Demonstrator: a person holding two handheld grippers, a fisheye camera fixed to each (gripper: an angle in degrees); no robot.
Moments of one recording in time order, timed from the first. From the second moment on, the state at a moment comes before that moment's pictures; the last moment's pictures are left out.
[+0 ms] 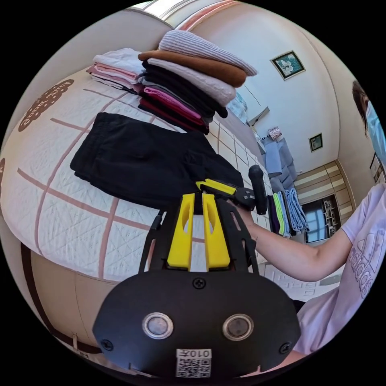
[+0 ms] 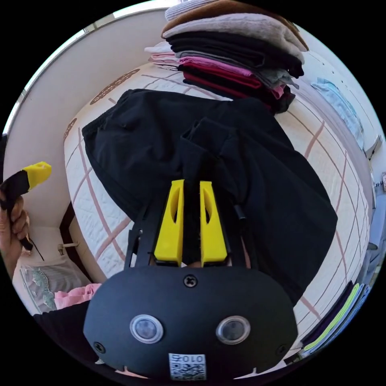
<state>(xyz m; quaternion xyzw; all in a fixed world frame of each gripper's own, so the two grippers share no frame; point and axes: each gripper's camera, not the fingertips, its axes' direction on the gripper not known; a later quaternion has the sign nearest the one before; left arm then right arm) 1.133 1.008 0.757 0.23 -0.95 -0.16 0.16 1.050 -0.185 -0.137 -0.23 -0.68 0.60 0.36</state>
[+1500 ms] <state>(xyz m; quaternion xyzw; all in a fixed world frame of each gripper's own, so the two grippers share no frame) 0.985 0.968 0.672 0.17 -0.95 -0.22 0.14 0.931 0.220 -0.313 -0.45 -0.59 0.67 -0.06</state>
